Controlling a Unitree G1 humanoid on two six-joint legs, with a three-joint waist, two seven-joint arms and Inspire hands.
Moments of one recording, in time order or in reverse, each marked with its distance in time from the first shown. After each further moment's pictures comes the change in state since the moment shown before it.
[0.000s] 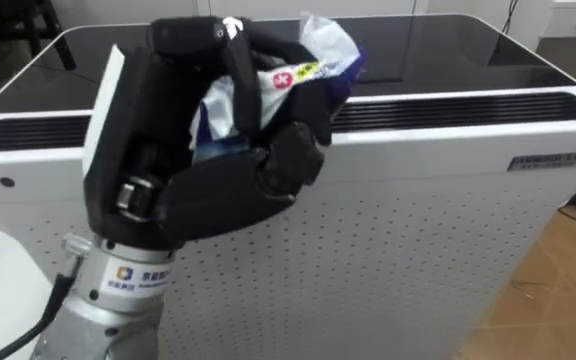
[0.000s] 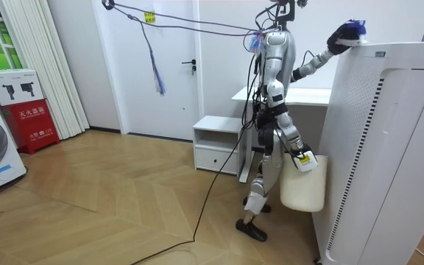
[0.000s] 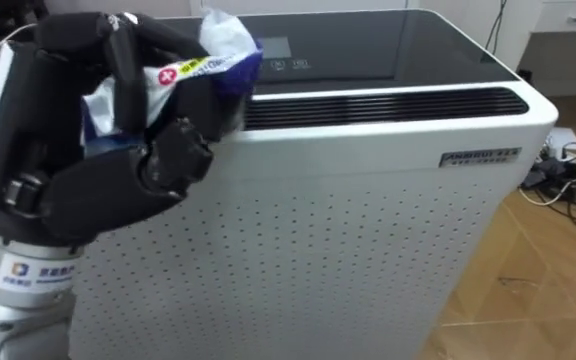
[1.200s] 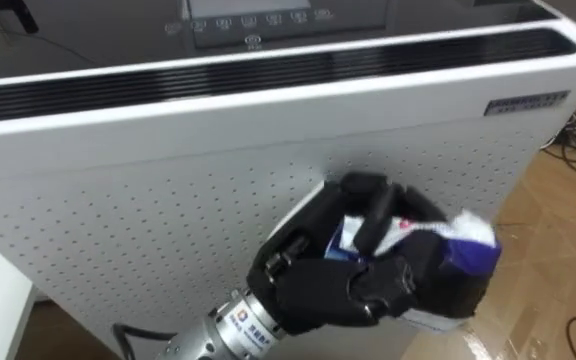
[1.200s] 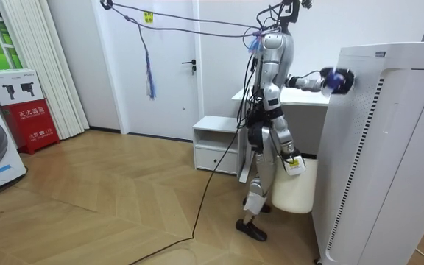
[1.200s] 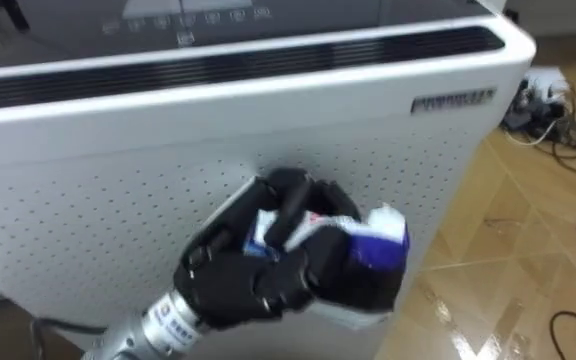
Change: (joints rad) left arm -0.024 -0.063 -0.180 0.440 -0.222 0.257 -0.368; right arm -0.135 0.020 -0.014 0.032 -0.048 0.107 -0.023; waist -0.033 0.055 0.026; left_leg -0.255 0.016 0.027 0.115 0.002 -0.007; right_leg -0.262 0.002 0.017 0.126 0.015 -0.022
